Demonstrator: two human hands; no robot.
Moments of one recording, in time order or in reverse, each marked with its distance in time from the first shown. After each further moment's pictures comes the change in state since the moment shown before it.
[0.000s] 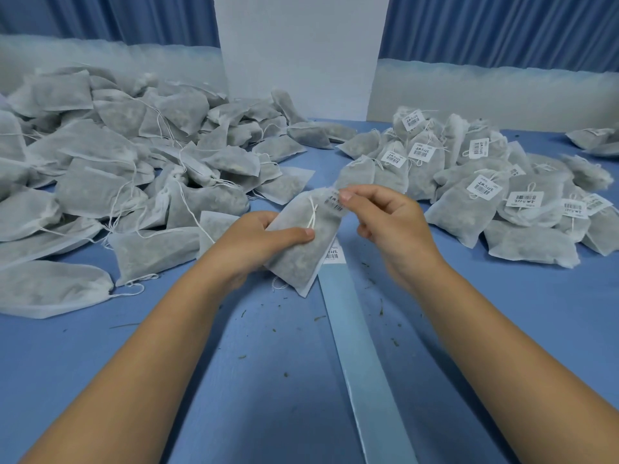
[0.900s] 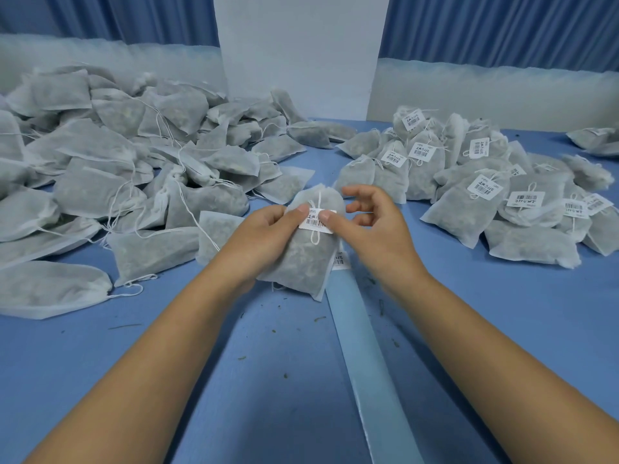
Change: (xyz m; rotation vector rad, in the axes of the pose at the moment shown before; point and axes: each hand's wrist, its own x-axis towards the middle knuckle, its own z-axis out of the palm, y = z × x) left_hand -0.001 0.003 0.012 -0.013 0.107 0.068; right_hand -0.003 0.014 0.011 -0.168 0.057 0.025
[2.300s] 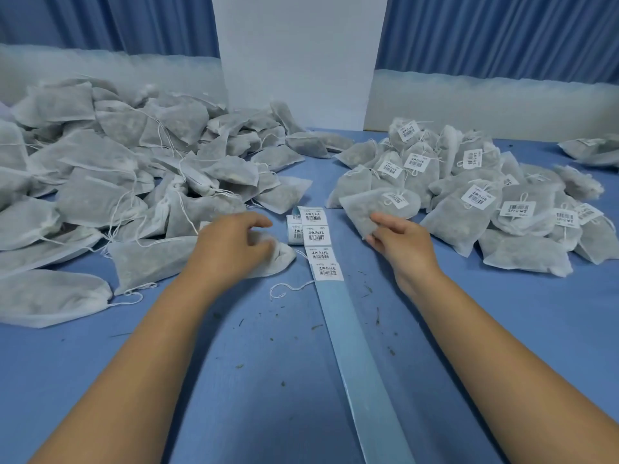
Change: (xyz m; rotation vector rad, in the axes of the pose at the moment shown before) left_hand 0.013 -0.018 -0.036 0.729 0.190 0.226; right_hand 0.033 0.036 -0.035 0.122 0.196 0.262
